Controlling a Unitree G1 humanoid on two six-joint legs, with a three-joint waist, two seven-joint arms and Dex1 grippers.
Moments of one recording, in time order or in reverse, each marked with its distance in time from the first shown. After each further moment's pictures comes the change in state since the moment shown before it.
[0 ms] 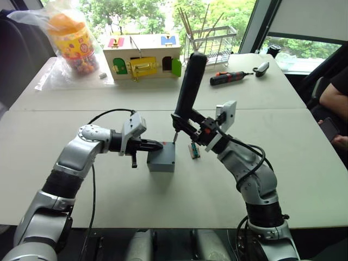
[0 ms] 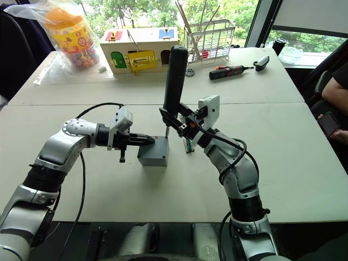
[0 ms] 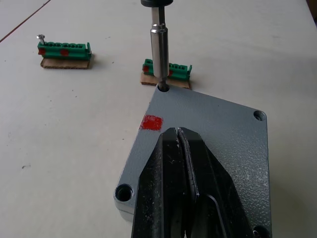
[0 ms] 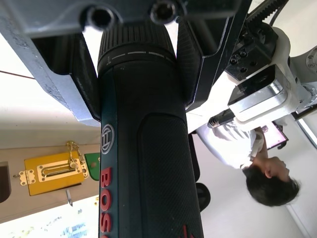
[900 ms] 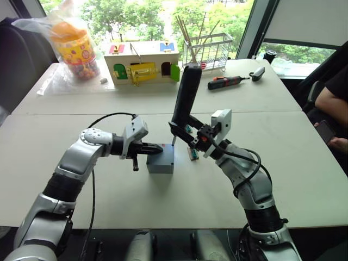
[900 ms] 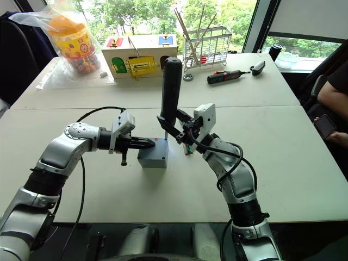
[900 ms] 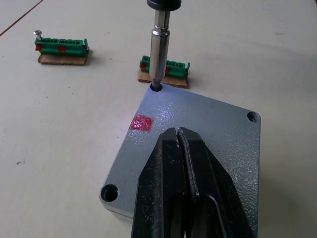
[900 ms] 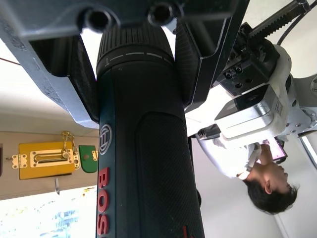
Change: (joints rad) left arm 0.028 -0.007 -0.009 -0.035 0.013 0.042 0.028; right arm 0.053 -0.027 0.081 0.050 -0.102 -0.153 0.054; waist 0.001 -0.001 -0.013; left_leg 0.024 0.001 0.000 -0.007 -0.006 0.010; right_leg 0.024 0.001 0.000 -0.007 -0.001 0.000
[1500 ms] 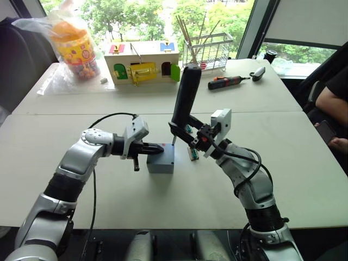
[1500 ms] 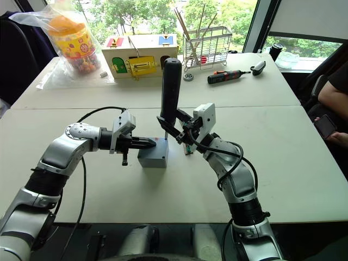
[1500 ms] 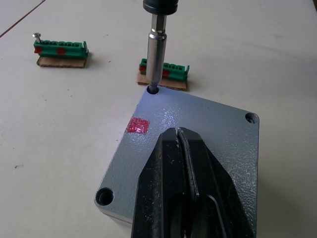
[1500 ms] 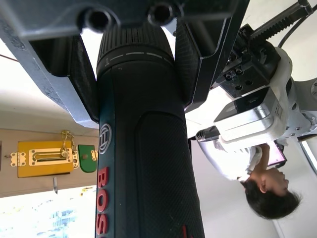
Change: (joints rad) left arm 0.002 -0.008 -0.001 -0.004 0.001 -0.002 0.002; right arm -0.005 -0.021 0.006 0.000 -0.003 -0.009 0.003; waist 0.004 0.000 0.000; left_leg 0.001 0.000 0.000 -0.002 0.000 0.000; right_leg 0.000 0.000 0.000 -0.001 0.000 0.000
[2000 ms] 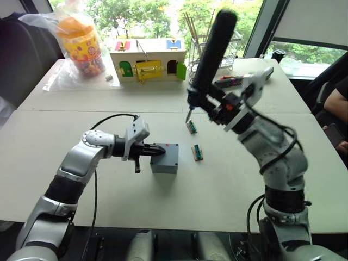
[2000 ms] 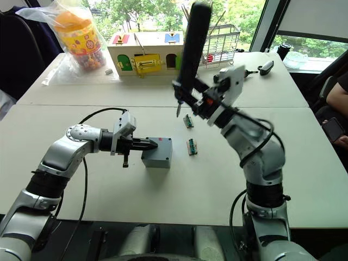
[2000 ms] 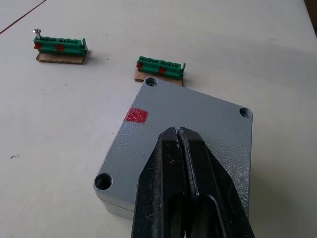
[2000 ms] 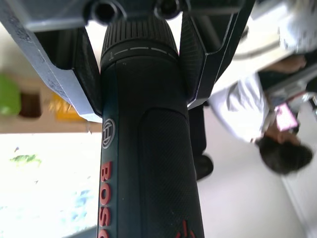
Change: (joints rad) left arm 0.033 -0.028 0.033 -0.019 -0.048 0.020 0.008; right arm -0.339 -0.150 -0.377 -0.194 0.383 0.472 -0.250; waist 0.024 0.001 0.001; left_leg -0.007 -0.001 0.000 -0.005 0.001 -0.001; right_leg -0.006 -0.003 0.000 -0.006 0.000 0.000
